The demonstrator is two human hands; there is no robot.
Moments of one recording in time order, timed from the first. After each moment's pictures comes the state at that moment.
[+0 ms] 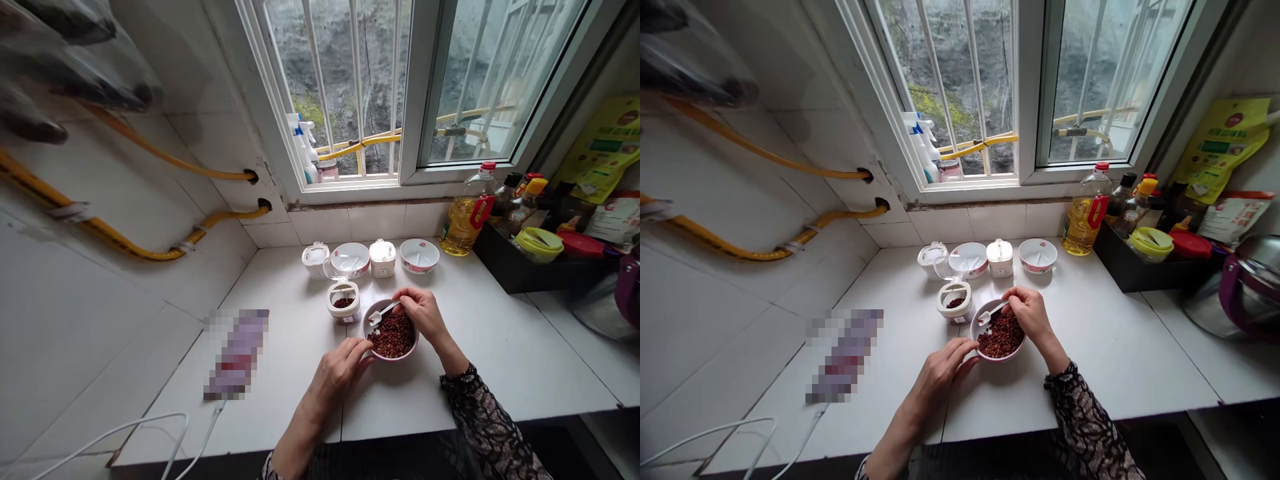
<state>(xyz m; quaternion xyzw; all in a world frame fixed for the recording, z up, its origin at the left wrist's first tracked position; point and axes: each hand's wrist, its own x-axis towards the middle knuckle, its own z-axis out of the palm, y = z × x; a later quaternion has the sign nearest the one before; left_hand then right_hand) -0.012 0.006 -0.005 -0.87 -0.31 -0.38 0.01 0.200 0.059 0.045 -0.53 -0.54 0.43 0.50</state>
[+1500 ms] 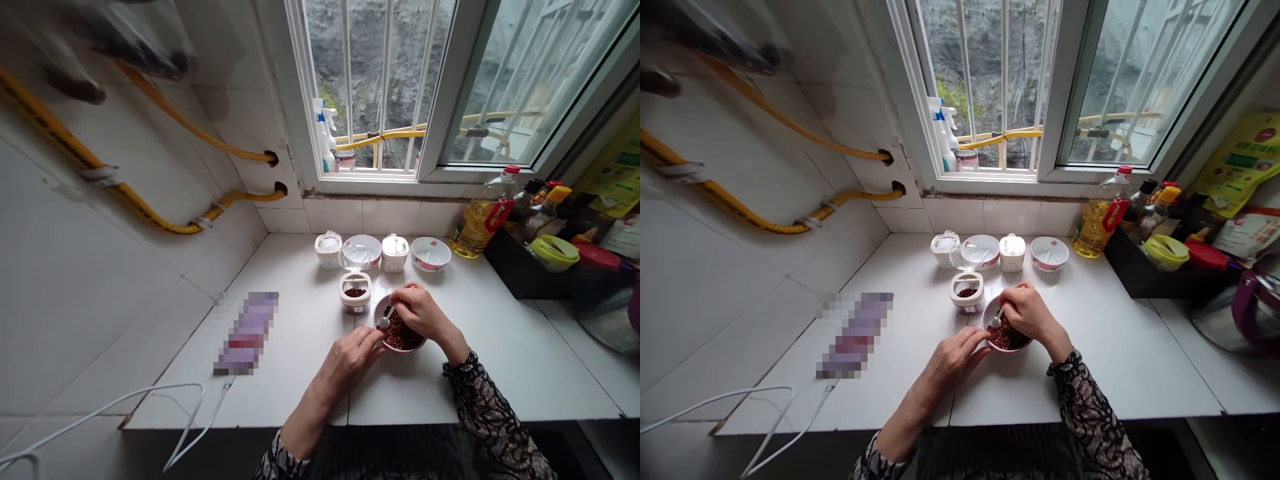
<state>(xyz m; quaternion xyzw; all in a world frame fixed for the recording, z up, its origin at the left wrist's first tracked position) -0.009 0.005 -0.004 -0.87 -0.32 -0.37 0.02 0.194 0.063 0.051 -0.42 -0.83 0.14 0.34</state>
